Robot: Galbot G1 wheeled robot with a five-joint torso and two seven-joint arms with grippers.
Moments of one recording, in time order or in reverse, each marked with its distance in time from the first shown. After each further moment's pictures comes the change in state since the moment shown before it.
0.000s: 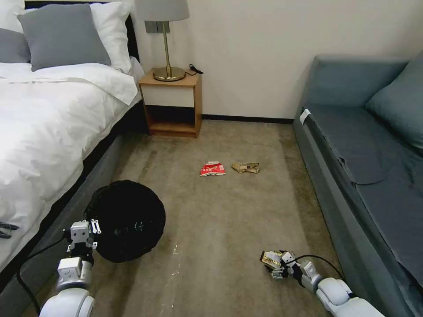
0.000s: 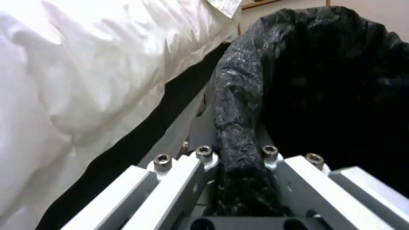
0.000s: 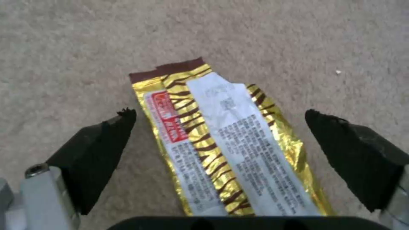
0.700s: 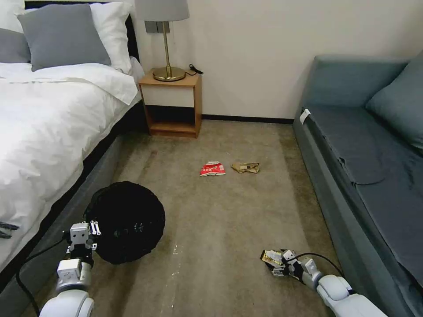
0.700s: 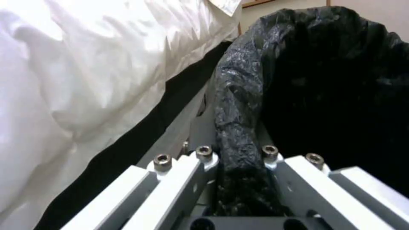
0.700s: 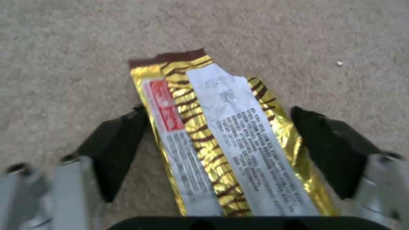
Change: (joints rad) left arm 0.008 0.000 -0.002 0.002 -0.001 -0.007 0.000; right arm 0.022 0.019 0.025 -0.060 0.004 0.008 -0.056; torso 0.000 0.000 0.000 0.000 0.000
